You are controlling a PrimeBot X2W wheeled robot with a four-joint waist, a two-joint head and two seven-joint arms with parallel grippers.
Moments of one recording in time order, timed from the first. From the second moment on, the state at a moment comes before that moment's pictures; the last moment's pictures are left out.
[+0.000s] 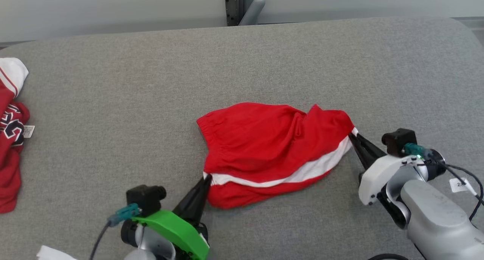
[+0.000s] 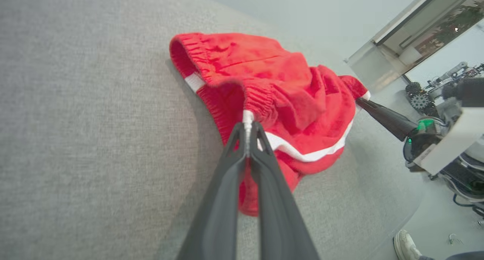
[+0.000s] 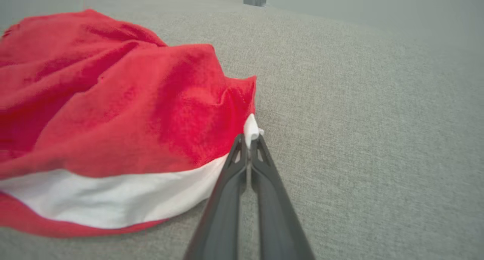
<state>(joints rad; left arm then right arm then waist) -0.12 0.12 -0.44 0.27 -0.65 -0.13 -0.01 -0.54 -0.32 0.59 0.82 0.47 0.13 -0.26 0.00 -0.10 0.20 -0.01</state>
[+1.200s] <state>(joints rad) -1.42 0.28 -0.30 0.42 -0.49 -0.06 0.02 -1.48 -0.04 -0.23 0.55 0.49 0.13 0.01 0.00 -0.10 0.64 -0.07</state>
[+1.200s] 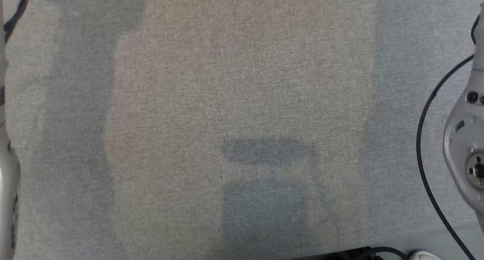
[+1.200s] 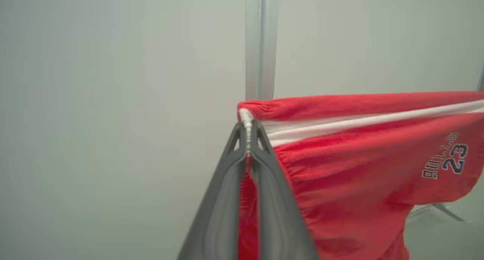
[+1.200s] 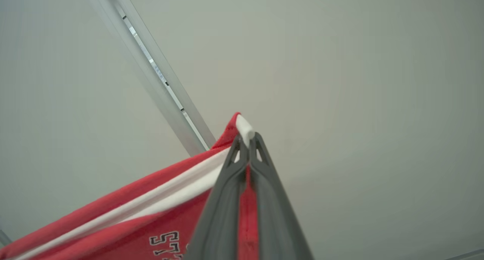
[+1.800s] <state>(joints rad) -0.86 0.38 -0.44 0.38 -0.59 -0.13 -0.26 -0.94 -0.16 0.13 0.51 0.80 0.13 -0.21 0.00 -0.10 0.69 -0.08</state>
